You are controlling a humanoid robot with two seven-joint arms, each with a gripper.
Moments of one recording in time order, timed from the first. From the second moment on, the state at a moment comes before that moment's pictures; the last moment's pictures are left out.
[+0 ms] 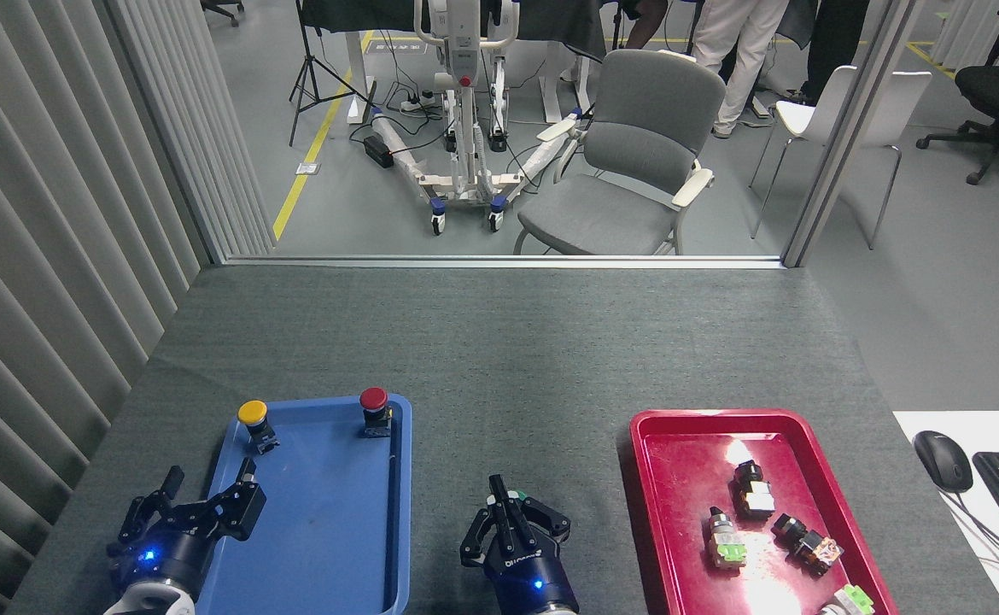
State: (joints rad) left arm -0.17 0.27 -0.01 -1.10 -1.13 -0.12 0.21; right arm -0.13 0.26 0.40 -1.13 1.60 0.17 -0.14
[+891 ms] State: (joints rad) left arm -0.16 0.28 -0.01 -1.09 -1.13 -0.13 0.21; right arm -0.08 0.26 0.36 -1.18 1.61 0.23 -0.11
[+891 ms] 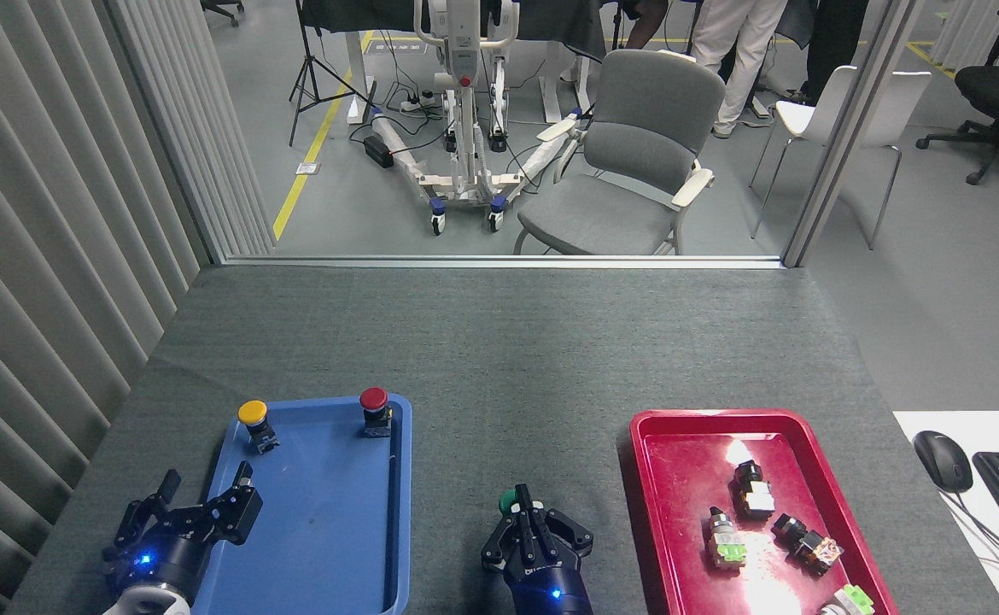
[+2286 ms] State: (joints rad) left arm -0.16 0.28 0.01 -1.11 -1.13 -0.18 0.23; right arm -0.03 0.25 0.36 -1.35 1.65 0.22 -0.11
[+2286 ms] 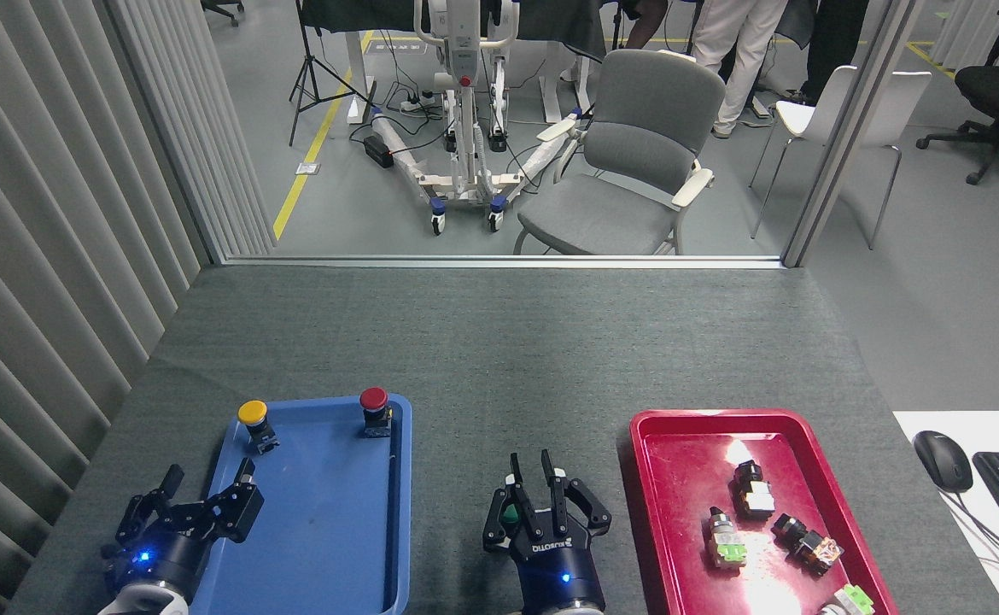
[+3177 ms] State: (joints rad) left arm -0.13 0.22 0.05 -1.24 -1.14 -0.13 0.28; right arm 0.11 0.23 0.16 -1.39 1.67 0.22 -0.34
